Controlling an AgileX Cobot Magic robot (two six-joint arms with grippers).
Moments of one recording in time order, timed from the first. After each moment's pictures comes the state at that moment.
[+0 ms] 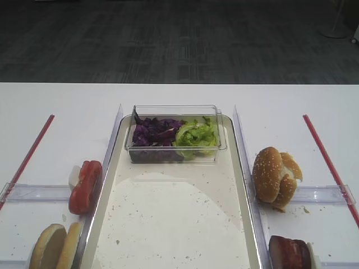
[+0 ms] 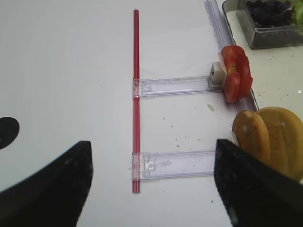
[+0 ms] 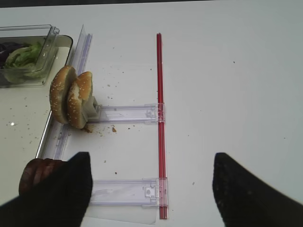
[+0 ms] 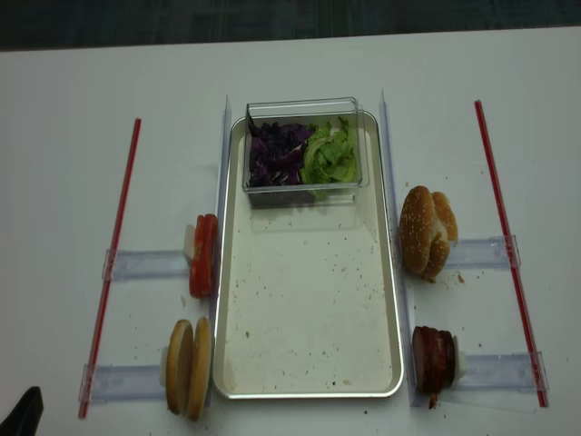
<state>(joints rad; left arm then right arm) 0.03 -0.02 -0.49 0.02 1.19 0.00 0.02 -0.02 -0.48 0.04 1.13 0.03</state>
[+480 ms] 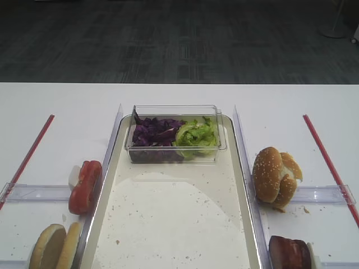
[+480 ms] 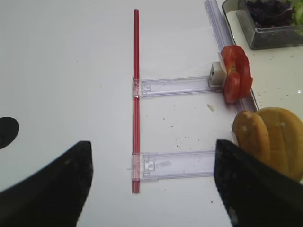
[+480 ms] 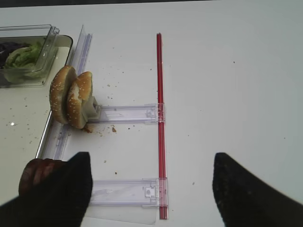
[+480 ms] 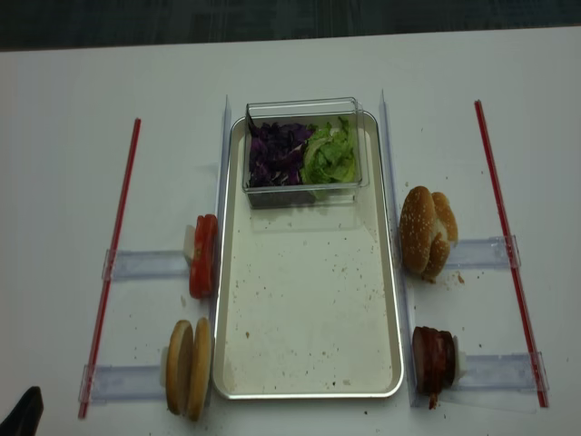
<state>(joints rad) 0.03 -0.02 -0.49 0.02 1.19 0.00 0.02 -0.02 -0.48 0.04 1.13 0.03</state>
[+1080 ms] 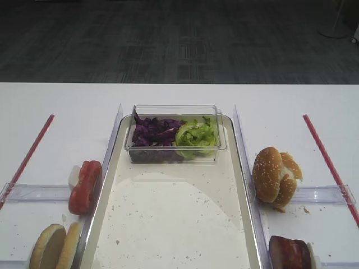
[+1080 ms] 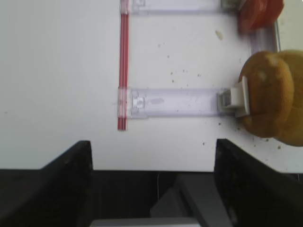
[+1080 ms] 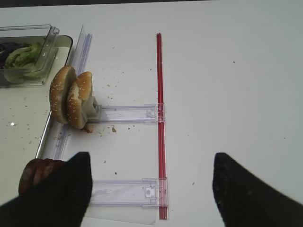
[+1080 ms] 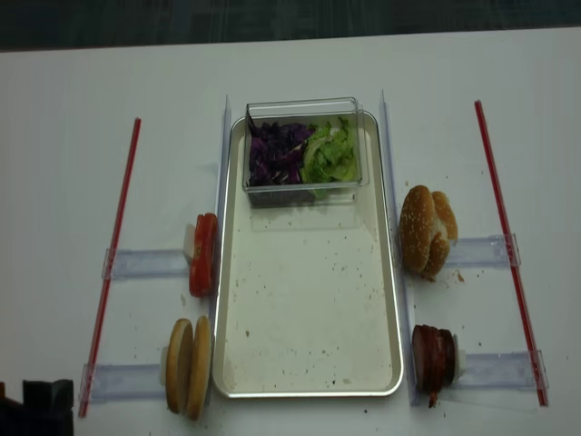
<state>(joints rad) 0.03 0.42 -0.49 0.00 1.19 -0.05 0.02 -0.02 -0.48 0.04 1.13 0.03</state>
